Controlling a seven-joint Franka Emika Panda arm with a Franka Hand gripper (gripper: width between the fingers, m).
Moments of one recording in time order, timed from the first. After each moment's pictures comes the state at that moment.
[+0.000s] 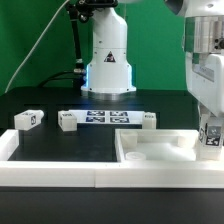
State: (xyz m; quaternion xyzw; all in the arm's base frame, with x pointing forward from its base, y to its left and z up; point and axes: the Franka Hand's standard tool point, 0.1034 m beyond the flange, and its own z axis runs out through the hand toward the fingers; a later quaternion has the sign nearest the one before) arm 0.623 0.120 0.070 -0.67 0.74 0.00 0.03
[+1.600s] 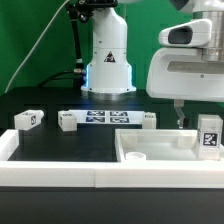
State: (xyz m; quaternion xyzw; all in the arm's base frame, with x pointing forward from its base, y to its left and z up) arm 0.629 0.117 0.076 -1.00 0.08 -0.02 -0.01
